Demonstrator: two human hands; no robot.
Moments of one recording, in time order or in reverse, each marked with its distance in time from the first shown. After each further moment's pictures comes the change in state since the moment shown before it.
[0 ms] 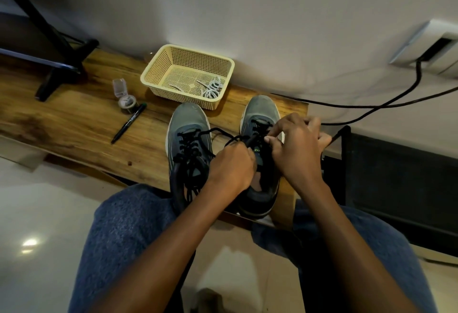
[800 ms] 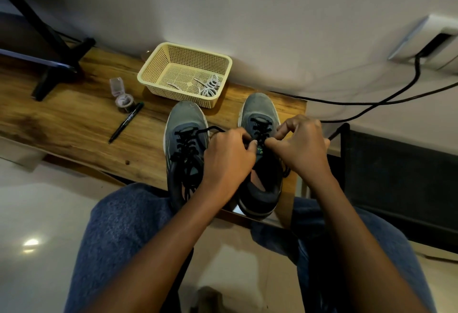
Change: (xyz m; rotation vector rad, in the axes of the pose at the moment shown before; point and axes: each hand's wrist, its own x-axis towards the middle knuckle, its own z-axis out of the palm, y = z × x) left_hand -0.003 0.003 -0.006 -0.168 0.264 0.054; right_hand 0.003 0.005 -0.013 0.229 -0.099 0.139
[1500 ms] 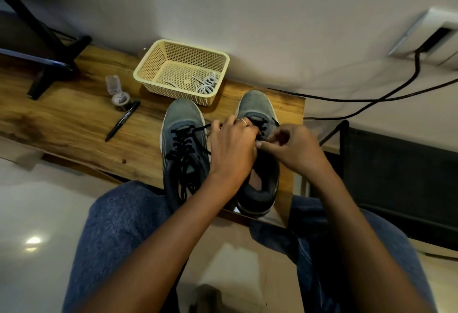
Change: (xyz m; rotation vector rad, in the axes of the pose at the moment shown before) left_hand 0.015 0.002 0.019 0.430 0.077 0.338; right_hand 0.007 0.017 0.004 0.062 -0.192 -0.016
